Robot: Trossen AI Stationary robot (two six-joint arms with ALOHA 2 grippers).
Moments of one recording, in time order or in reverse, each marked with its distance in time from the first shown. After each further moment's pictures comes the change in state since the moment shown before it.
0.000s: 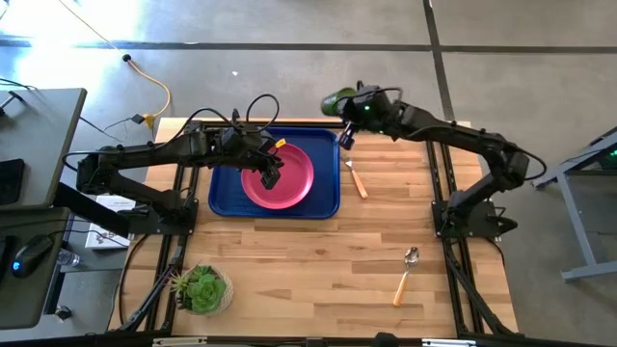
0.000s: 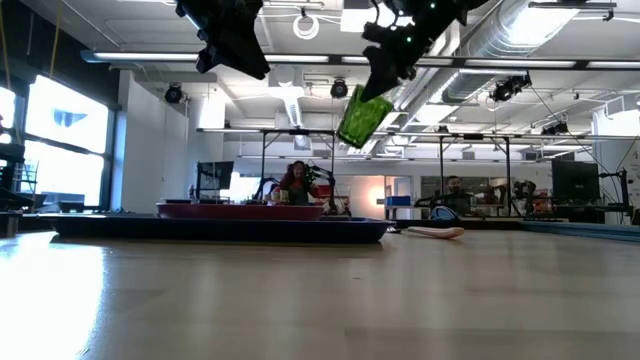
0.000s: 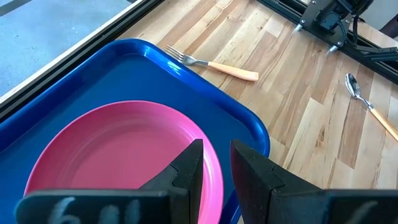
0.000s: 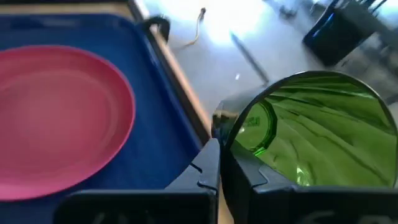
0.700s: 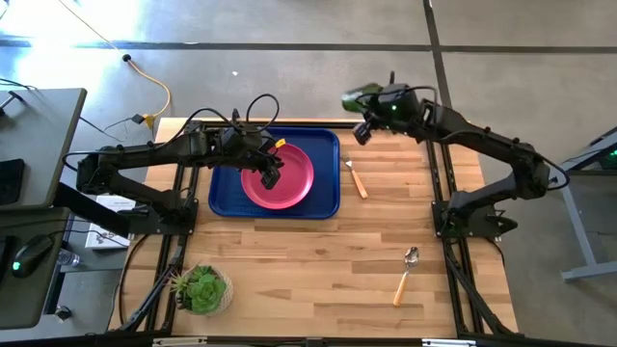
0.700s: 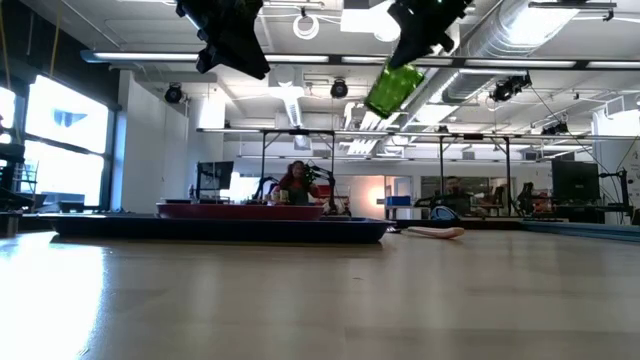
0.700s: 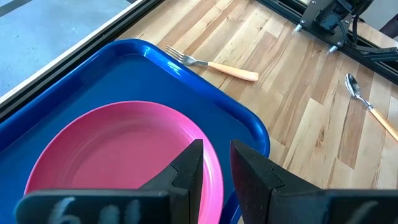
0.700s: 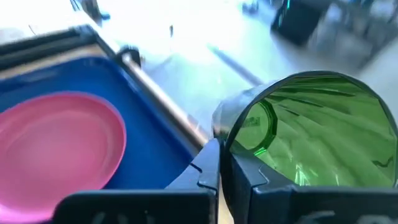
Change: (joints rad) left arm 0.000 0.000 0.000 0.000 0.000 0.000; right arm 0.011 -0.202 -0.001 -0.121 0.118 0.212
